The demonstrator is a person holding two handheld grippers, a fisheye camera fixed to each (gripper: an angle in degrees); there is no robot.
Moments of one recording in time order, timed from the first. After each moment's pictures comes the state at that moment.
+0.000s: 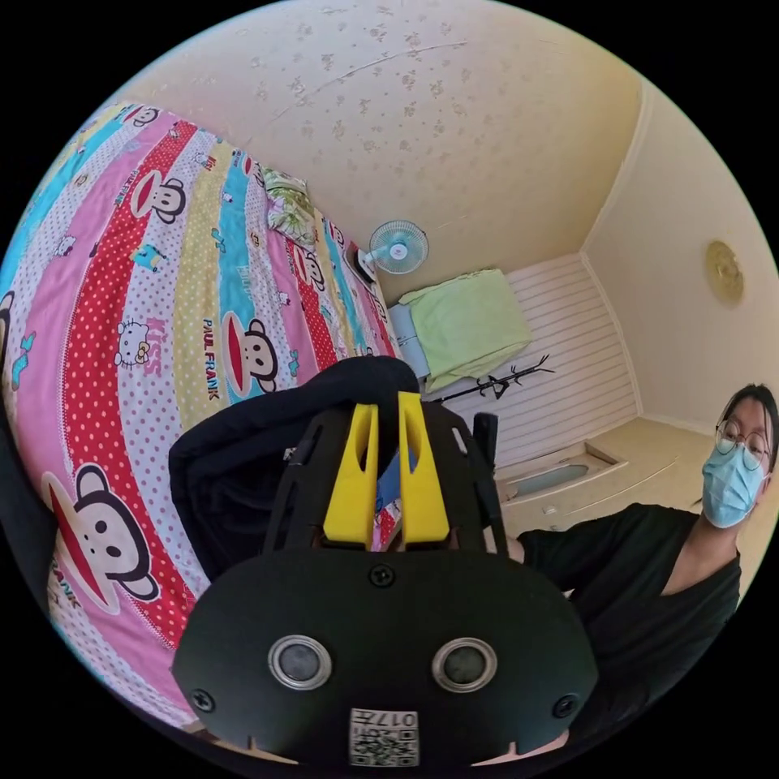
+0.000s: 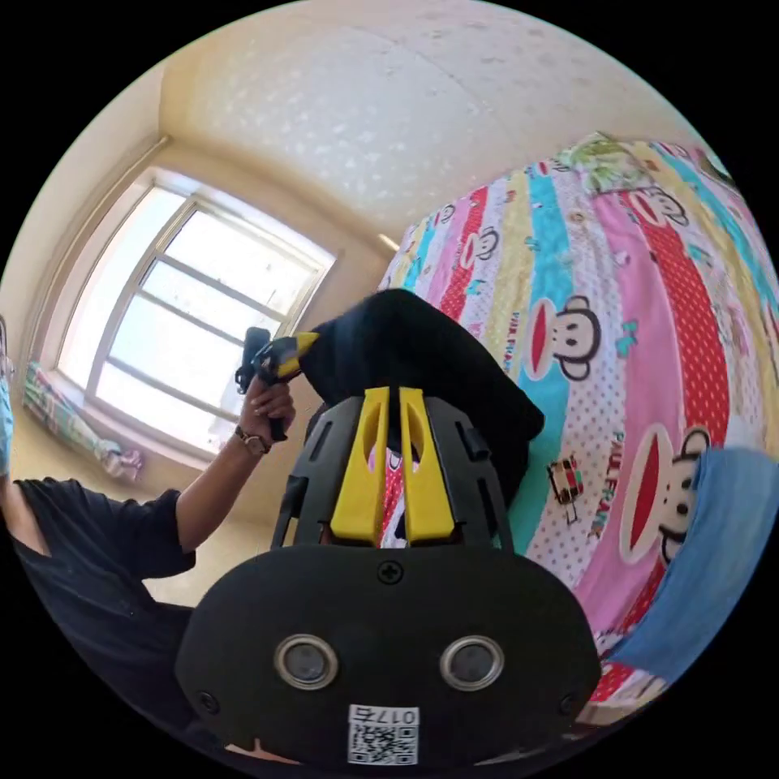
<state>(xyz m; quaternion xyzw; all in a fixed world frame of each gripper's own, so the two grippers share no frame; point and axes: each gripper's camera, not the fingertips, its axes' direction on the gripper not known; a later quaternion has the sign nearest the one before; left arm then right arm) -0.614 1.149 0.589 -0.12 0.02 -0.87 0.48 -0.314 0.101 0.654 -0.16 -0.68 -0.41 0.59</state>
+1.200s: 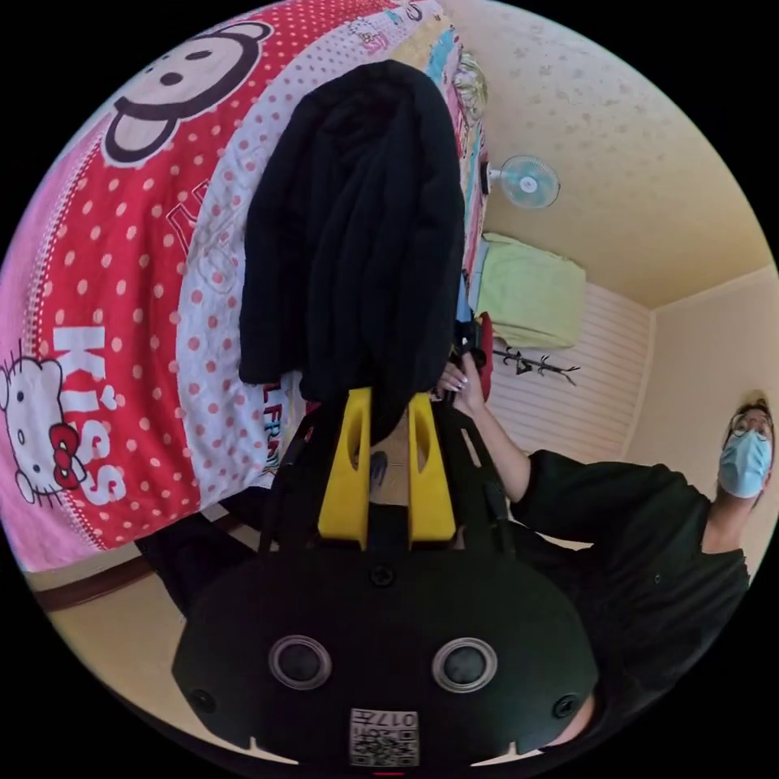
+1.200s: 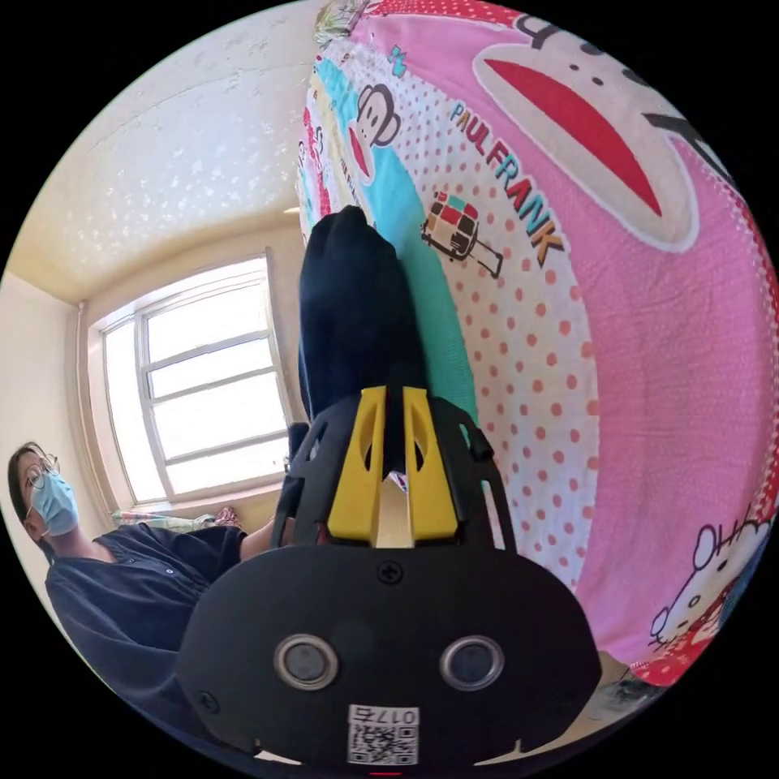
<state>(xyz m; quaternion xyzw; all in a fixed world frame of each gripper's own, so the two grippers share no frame) -0.406 1.185 0.536 -0.16 0.12 -0.95 0.23 -0.291 0.057 0.847 -0.44 -0.64 -0.30 0.56</state>
